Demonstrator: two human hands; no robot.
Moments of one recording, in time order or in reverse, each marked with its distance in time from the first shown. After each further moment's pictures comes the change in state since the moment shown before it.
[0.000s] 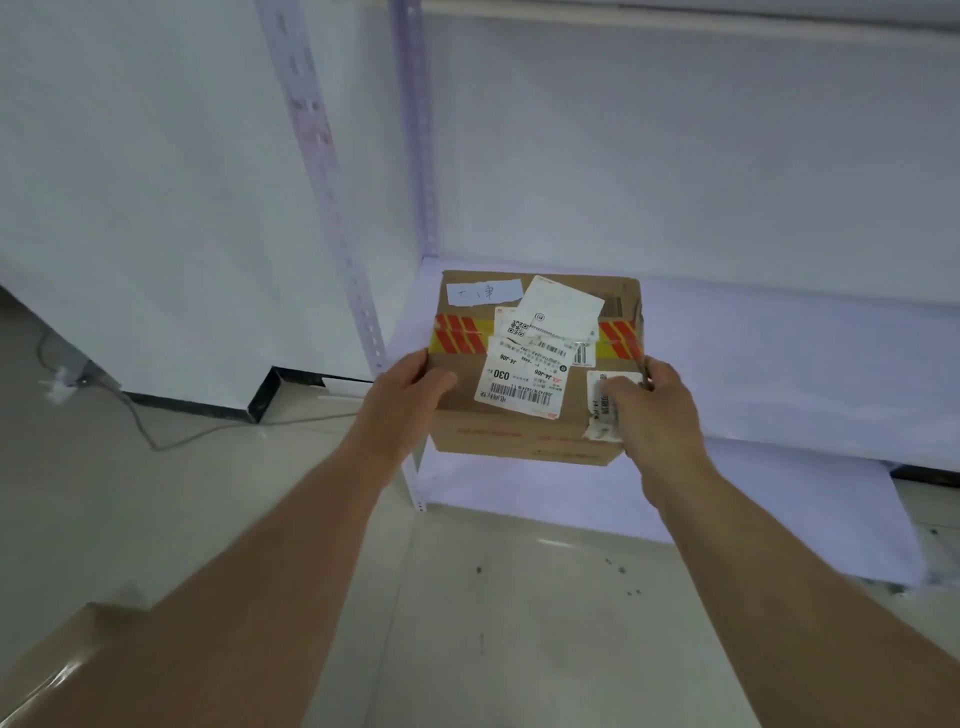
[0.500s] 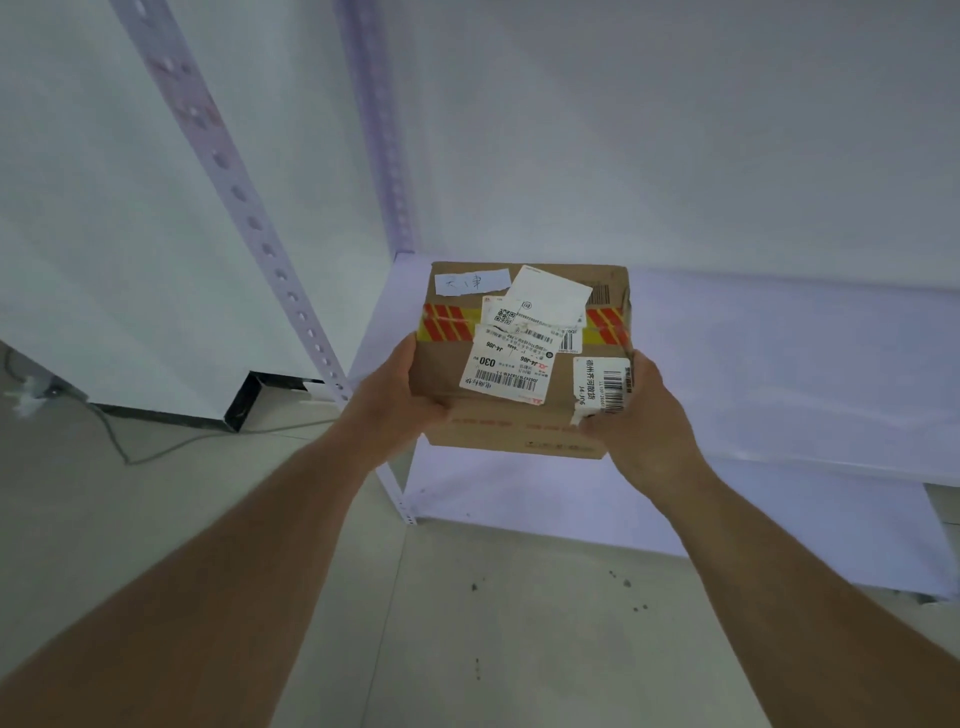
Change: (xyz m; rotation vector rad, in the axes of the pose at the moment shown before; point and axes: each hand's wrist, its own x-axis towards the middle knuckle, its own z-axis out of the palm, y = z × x) left_hand 0.092 -0.008 0.027 0.313 -0.133 0.058; right_hand 0.085 0.023 0.007 -0.275 -0.164 -0.126
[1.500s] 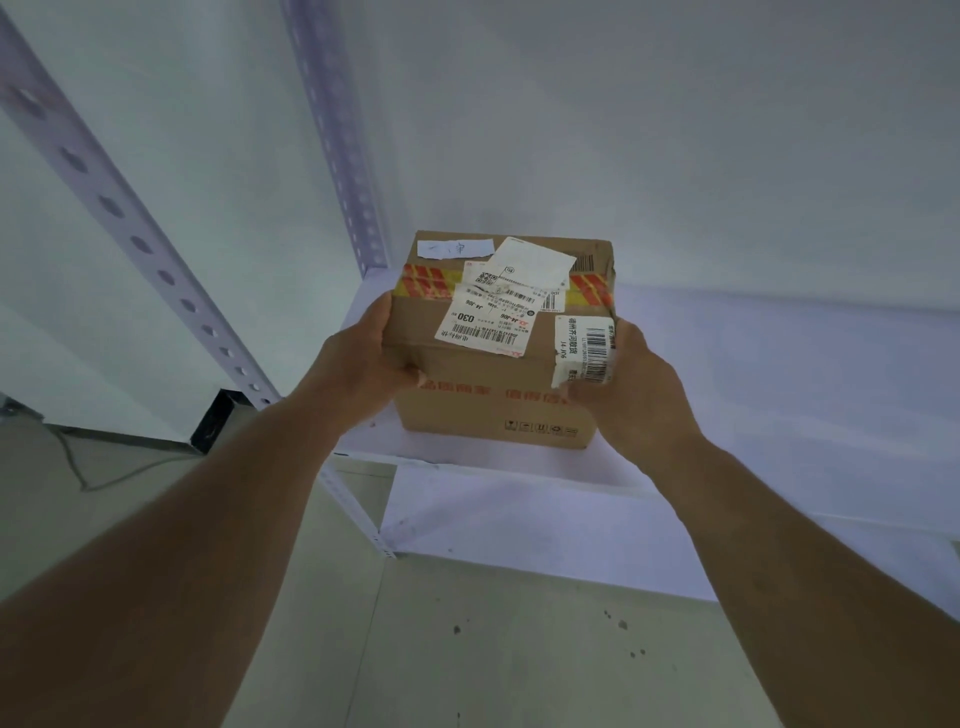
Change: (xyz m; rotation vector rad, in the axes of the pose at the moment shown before) left_hand 0.091 0.012 -0.003 0.254 0.142 0.103; right_hand 0.086 -0.013 -0.008 -0.236 0.036 -0.079
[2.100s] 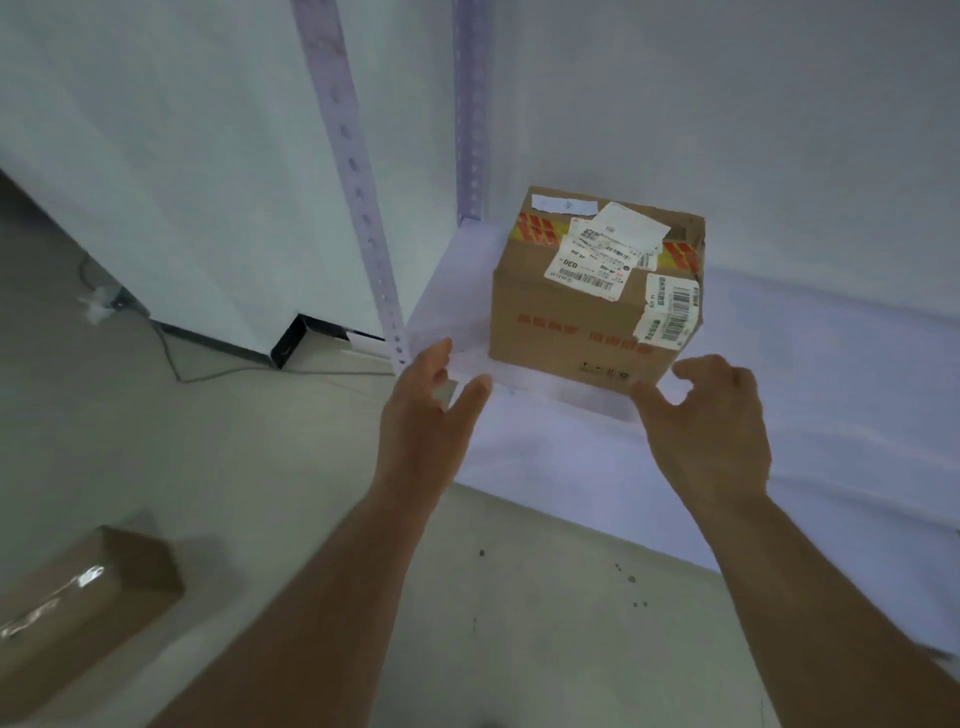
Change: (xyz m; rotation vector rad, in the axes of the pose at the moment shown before) left_hand -0.152 -0.006 0.010 -0.430 0.351 -0.213; right_hand -0.104 -0.011 0.010 -0.155 0.190 0.024
